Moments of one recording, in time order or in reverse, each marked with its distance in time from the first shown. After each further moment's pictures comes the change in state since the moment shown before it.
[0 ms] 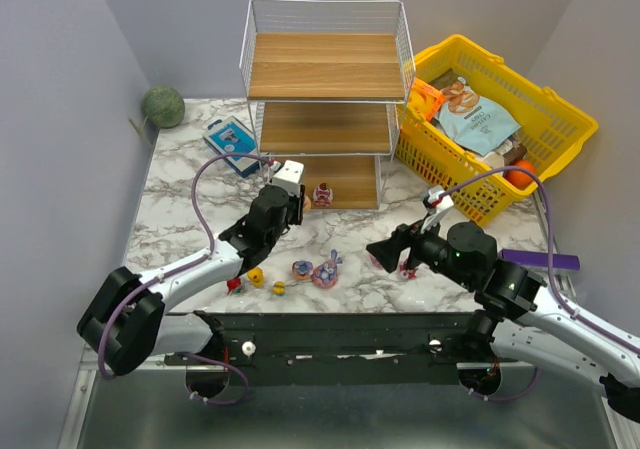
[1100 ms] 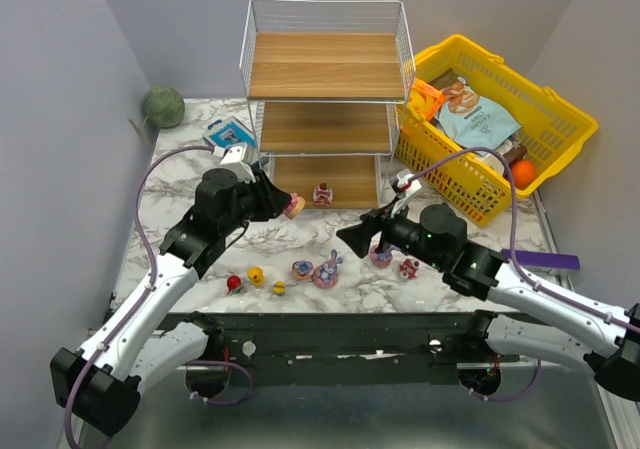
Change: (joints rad) left arm 0.224 -0.323 0.200 -0.547 0.418 -0.416; right arm 0.000 0.291 0.048 0.336 -0.118 -0.053
